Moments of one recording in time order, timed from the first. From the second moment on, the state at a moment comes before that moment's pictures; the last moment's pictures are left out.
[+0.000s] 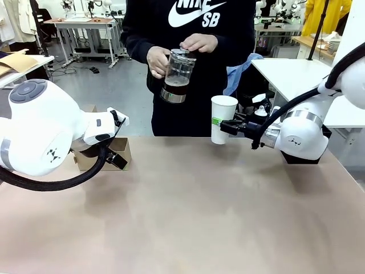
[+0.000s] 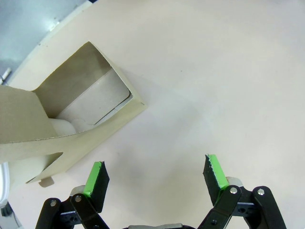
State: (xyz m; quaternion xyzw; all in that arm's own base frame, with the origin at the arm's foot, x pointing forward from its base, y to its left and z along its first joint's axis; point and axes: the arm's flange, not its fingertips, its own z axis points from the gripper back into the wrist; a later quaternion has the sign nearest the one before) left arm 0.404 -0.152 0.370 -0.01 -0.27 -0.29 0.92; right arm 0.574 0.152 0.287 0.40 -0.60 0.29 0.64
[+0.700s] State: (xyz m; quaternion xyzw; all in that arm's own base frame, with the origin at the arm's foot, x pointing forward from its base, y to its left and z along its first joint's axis) left arm 0.404 -0.152 0.370 -0.01 -0.27 -0.29 0.92; right arm 0.574 0.153 0.287 0.40 -0.60 0.29 0.64
